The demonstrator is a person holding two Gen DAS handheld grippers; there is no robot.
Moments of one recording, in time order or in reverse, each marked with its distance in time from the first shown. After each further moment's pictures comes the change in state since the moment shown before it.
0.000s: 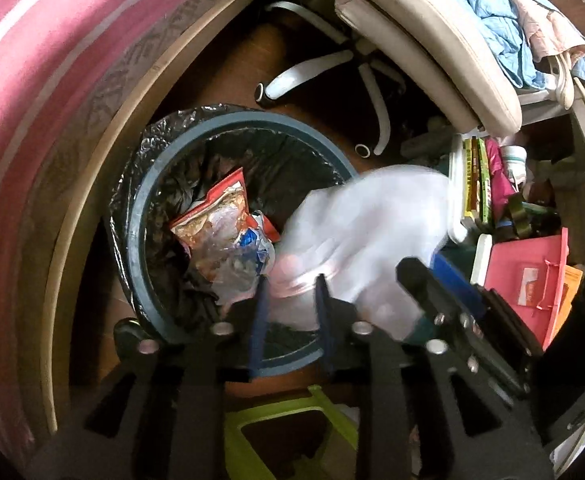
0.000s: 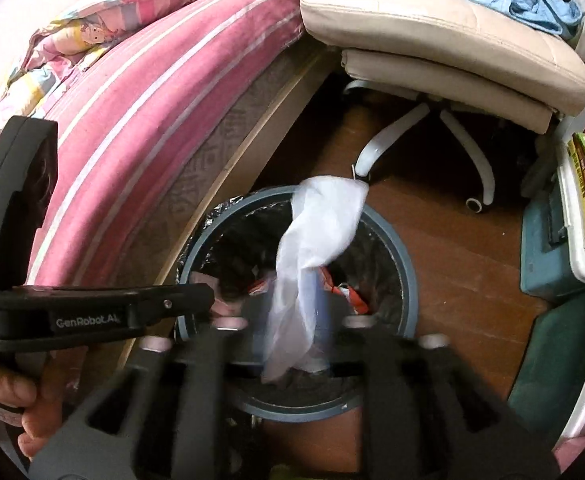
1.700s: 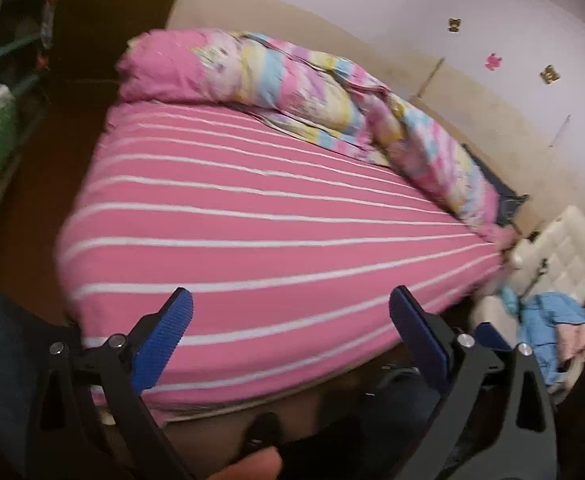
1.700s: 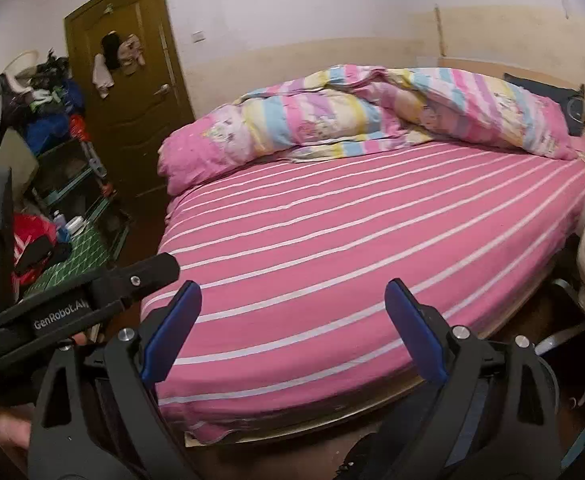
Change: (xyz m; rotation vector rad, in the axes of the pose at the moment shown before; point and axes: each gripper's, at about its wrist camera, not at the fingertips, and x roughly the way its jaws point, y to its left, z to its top) left arm -0.400 0.119 -0.348 -0.678 -1.038 0.453; right arm -0.241 0.353 -0.086 -0.627 -0.289 0.575
